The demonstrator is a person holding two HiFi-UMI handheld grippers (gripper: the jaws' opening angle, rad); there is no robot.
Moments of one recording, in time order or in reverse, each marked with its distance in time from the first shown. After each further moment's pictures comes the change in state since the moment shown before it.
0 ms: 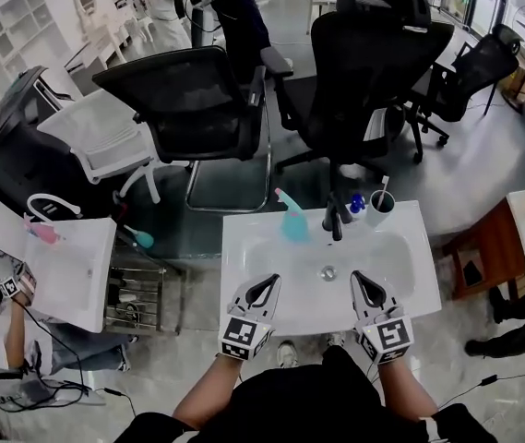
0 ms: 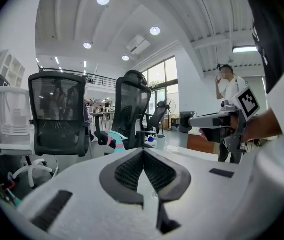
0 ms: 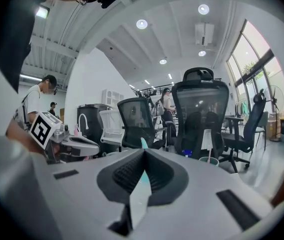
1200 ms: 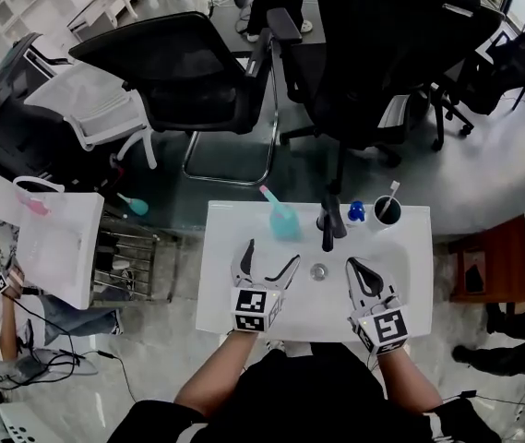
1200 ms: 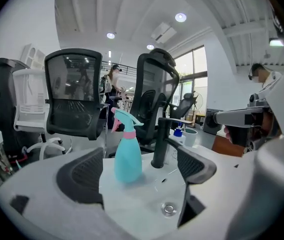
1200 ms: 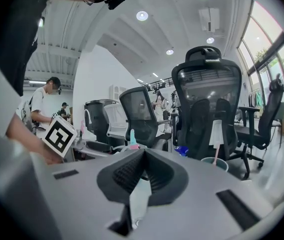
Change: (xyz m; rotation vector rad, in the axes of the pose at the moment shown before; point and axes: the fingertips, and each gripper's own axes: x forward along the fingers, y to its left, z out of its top) left arm 0.123 0.039 -0.039 -0.191 0.123 0.251; right arm 0.074 -0.074 -0.021 -0.001 0.079 0.156
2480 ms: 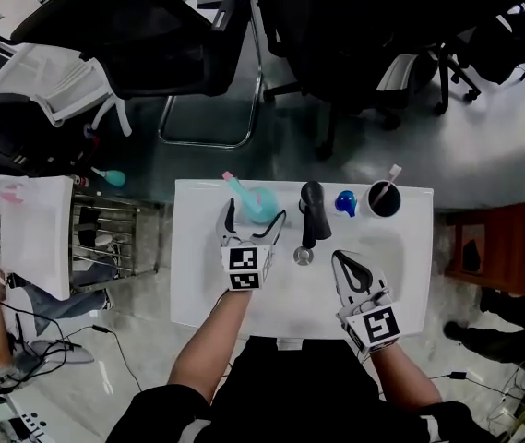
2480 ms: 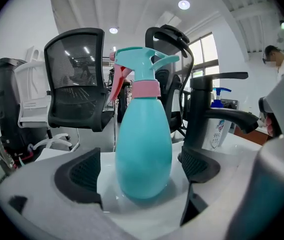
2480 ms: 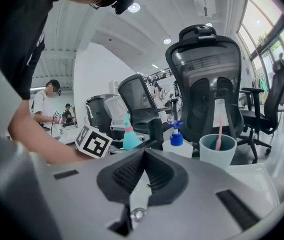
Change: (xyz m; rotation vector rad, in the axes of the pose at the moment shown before) left arm 0.113 0.040 -0.055 0.011 0.067 0.131; right arm 0.026 -0.026 -0.057 0.084 0.108 0.076
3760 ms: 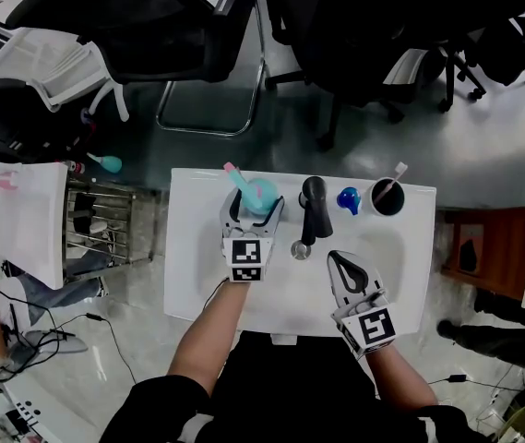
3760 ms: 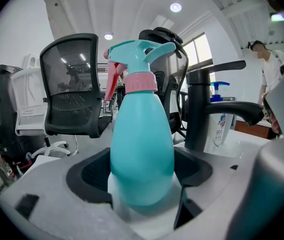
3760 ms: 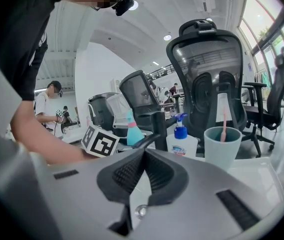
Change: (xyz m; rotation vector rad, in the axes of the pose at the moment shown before) left arm 0.013 -0.006 0.004 0.069 -0.053 -0.009; right arm 0.005 0.007 -0.015 0.015 0.025 0.033
